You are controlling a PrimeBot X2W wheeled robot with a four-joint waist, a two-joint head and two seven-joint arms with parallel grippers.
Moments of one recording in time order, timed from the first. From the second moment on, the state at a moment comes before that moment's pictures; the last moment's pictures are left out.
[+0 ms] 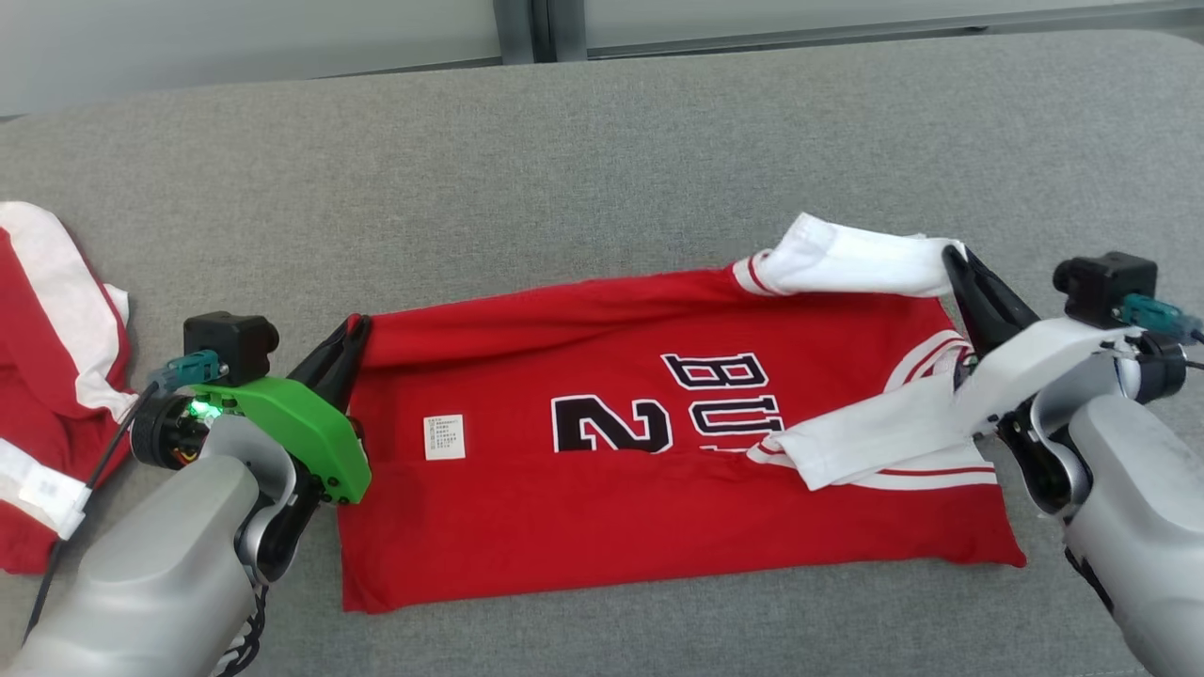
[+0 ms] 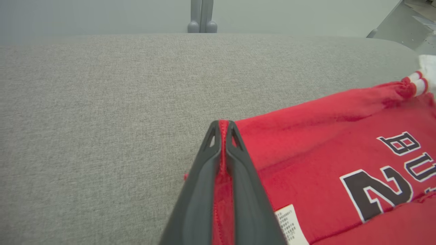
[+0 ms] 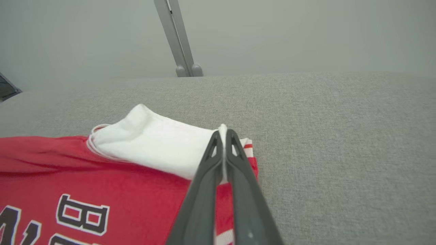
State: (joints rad) left arm -0.74 0.47 -1.04 0.68 -1.12 -0.04 -0.24; right arm -0.60 -0.39 0.45 0.67 0.66 0.13 -0.23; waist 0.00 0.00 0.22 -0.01
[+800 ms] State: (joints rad) left arm -0.49 0.45 -0.84 0.47 -1.00 0.03 -0.26; right arm 0.00 -0.21 -0.06 0.06 0.50 0.13 0.04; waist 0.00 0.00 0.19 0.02
